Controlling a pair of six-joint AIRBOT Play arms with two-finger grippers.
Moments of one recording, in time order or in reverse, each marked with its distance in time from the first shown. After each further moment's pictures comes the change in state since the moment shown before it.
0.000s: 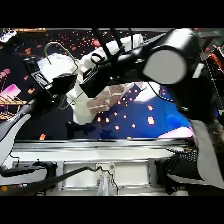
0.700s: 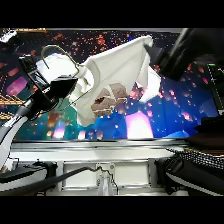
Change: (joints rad) left arm -0.022 0.076 0.000 0.048 -0.003 -0.016; right arm -0.143 0.301 -0.099 -0.307 -0.079 -0.818
